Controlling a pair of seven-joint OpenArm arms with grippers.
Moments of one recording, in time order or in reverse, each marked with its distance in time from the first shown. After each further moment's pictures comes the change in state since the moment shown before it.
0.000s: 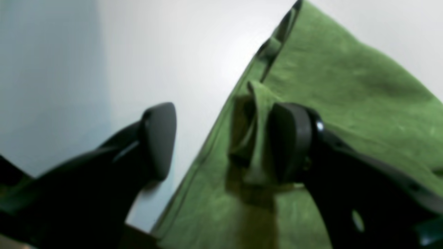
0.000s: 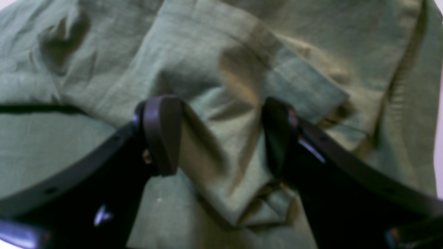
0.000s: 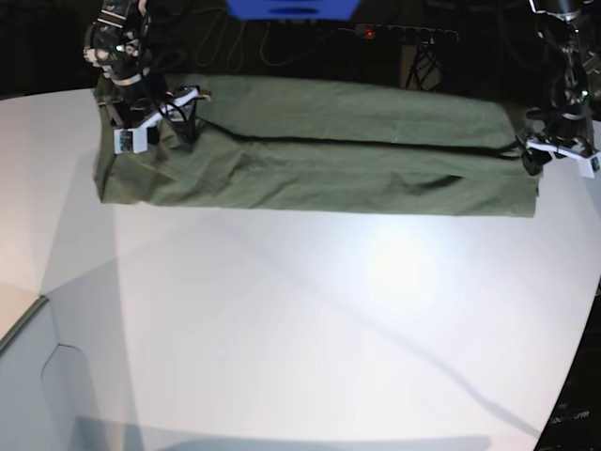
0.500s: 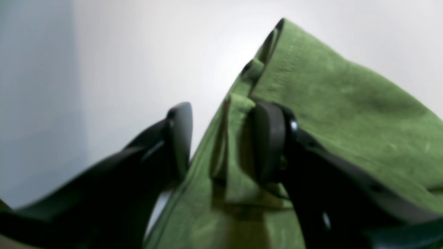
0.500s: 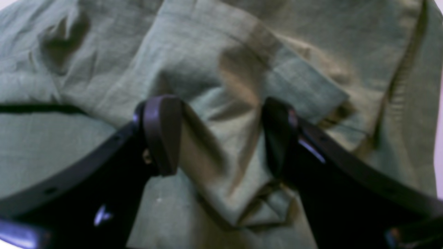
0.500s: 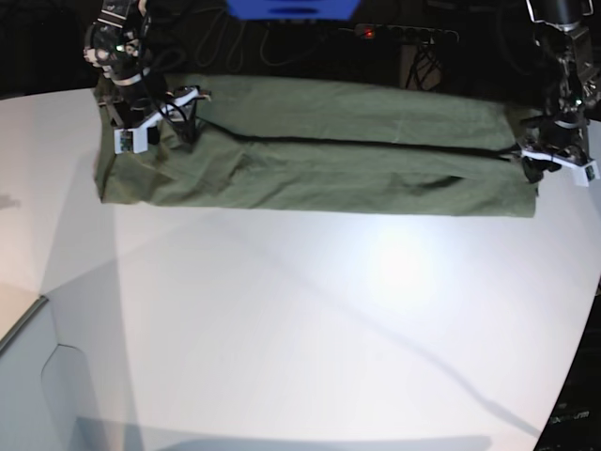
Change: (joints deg) left arm -2.3 -0.8 5.1 -4.3 -0.3 0.3 -4.3; right arm 0.0 0.0 0.0 0.0 0.0 0.0 0.0
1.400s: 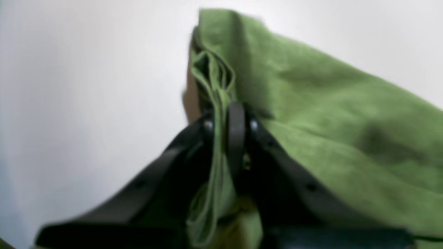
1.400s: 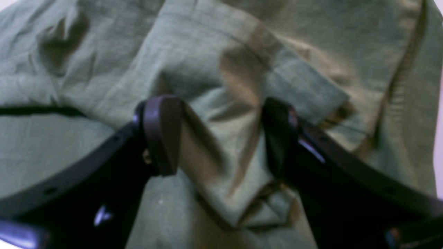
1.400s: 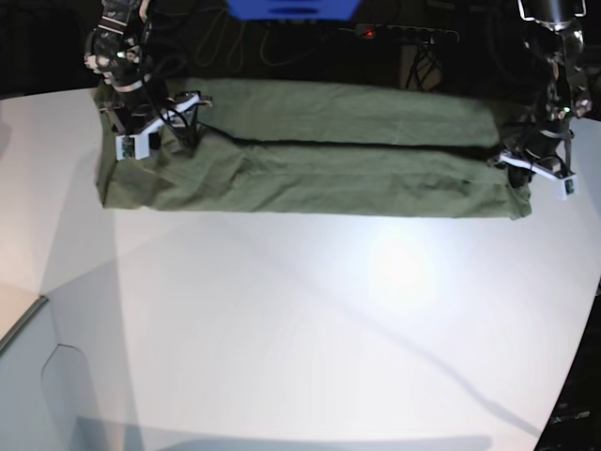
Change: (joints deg) left arm 1.1 1.5 2.0 10.4 0.4 0.1 6.2; right arm 1.5 0.0 -0.1 -0.2 -0.4 0.0 -0.9
